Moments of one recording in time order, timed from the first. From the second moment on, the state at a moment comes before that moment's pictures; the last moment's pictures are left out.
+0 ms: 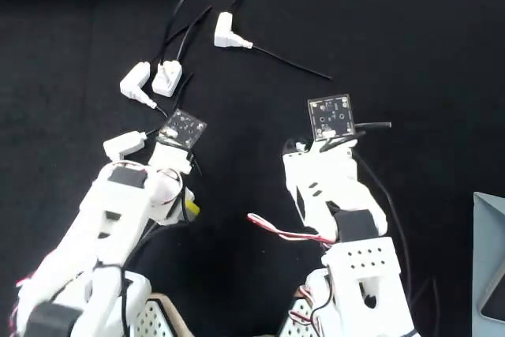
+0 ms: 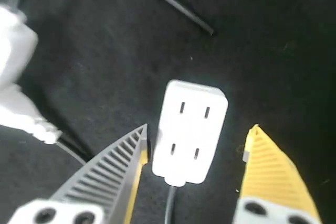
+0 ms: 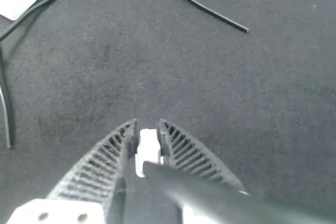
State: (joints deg) left arm 8.2 -32.0 62.5 51.8 -17.2; right arm -8.2 -64.4 75.2 37.5 3.4
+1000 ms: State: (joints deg) left arm 8.4 -44.8 51.8 71.9 -12.0; right arm -8.4 -64.4 74.9 40.2 5.2
